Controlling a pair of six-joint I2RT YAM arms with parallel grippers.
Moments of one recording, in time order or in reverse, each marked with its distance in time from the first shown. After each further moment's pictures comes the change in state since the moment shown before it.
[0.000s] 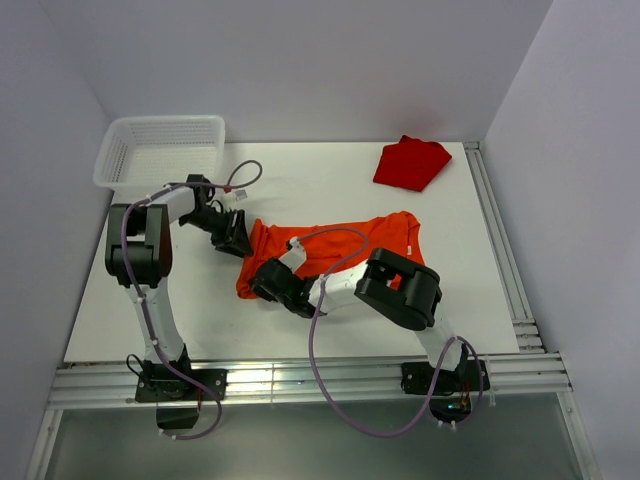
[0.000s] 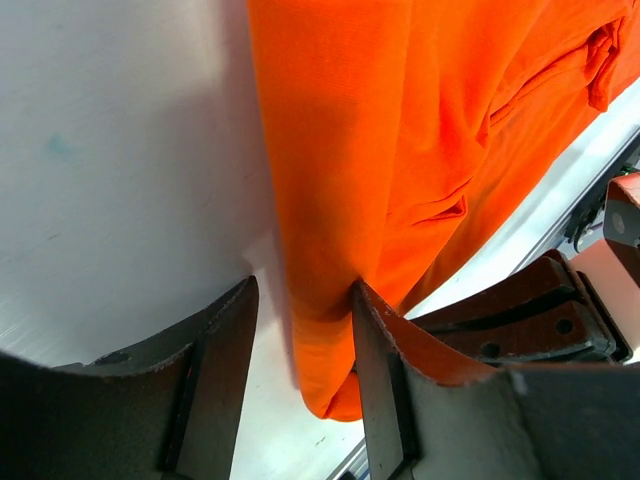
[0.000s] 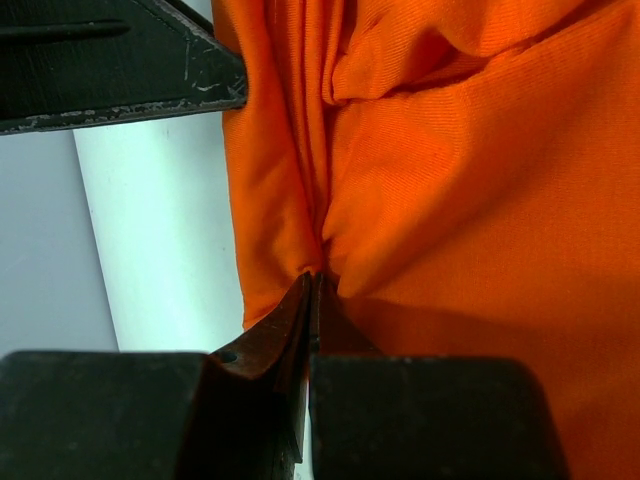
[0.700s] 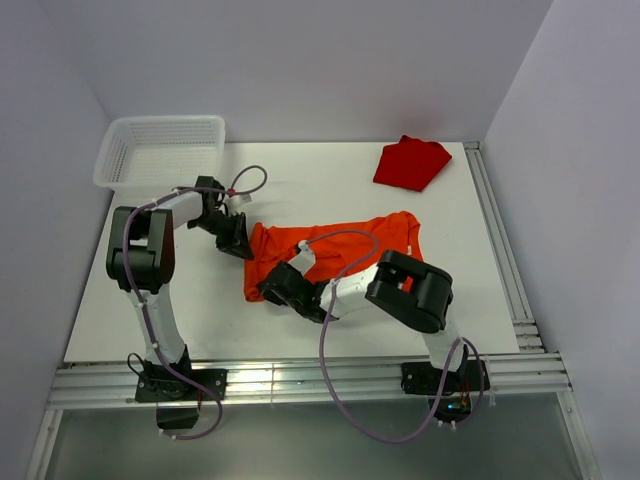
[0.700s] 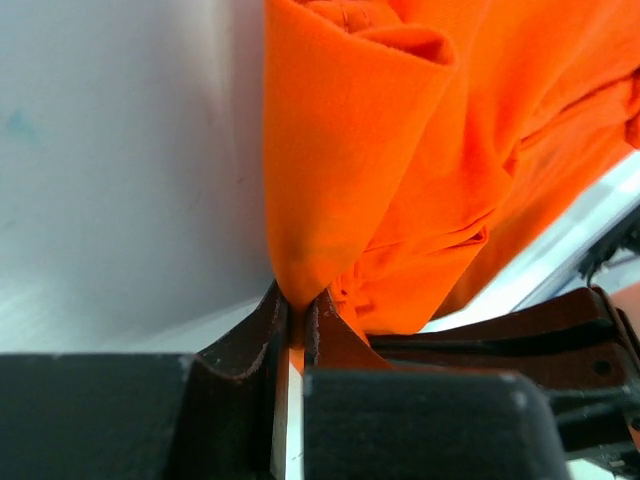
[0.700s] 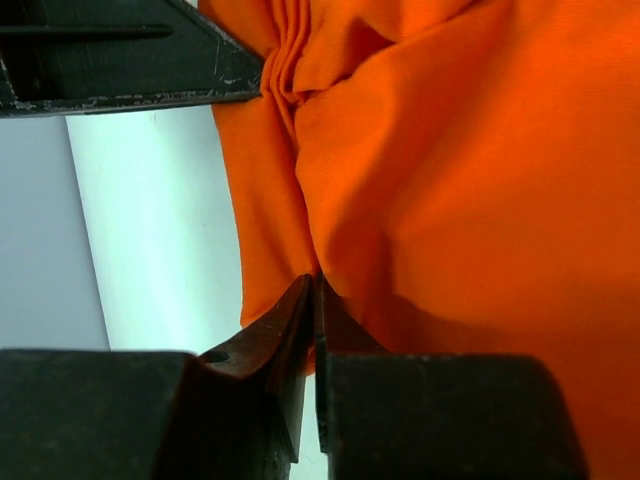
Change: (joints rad) left arm -0.056 -0.037 -0.053 0.074 -0.105 -0.134; right arm 0.000 -0.072 -0.116 0.050 -0.002 -0.023
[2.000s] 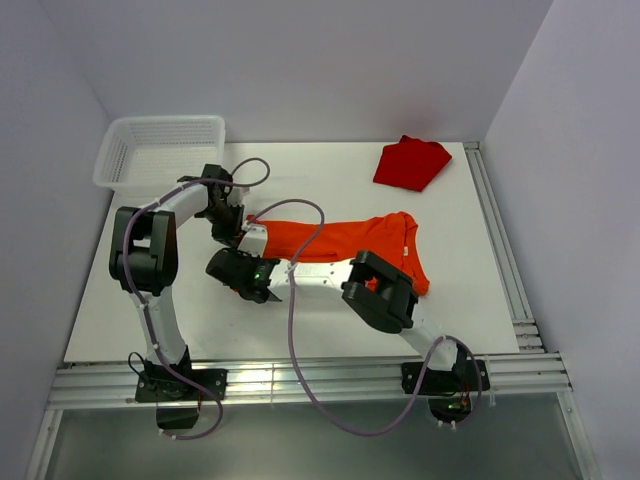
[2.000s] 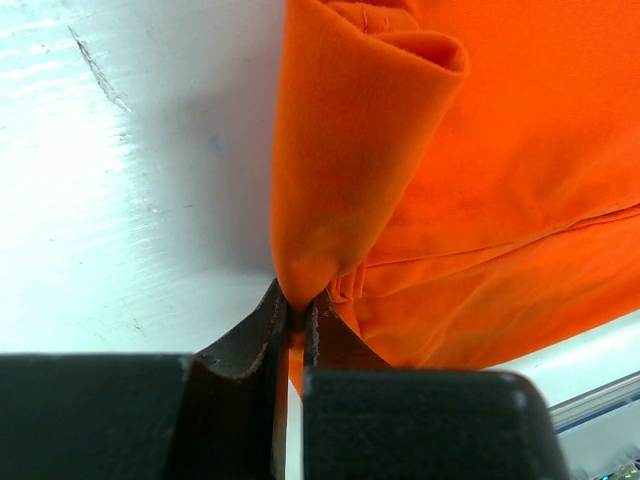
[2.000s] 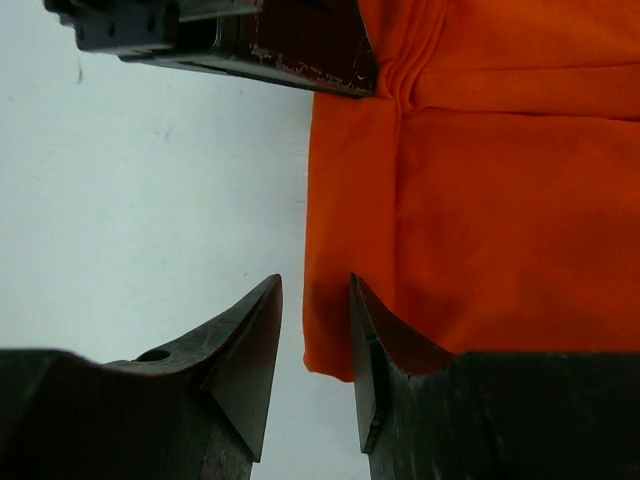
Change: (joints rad) left arm -0.057 -0.029 0.085 -0.038 -0.341 -0.063; right arm 0.066 0.212 0.673 -0.667 0.195 -0.250
